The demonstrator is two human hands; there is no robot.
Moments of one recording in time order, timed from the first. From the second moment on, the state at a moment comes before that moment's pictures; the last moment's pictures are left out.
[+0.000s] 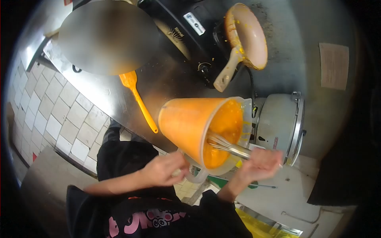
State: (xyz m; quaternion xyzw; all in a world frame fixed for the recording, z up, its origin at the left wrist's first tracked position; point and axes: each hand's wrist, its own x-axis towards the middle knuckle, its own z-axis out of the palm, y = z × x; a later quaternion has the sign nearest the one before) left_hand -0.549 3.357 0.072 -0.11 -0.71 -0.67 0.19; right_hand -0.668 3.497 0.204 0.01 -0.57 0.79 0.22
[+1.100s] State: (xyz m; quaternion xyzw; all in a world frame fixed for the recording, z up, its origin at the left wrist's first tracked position) left_hand -0.559 3.408 0.049 -0.28 -0.67 -0.67 0.12; right_hand -0.653 3.475 0.205 0.08 -0.61 0.78 0.07
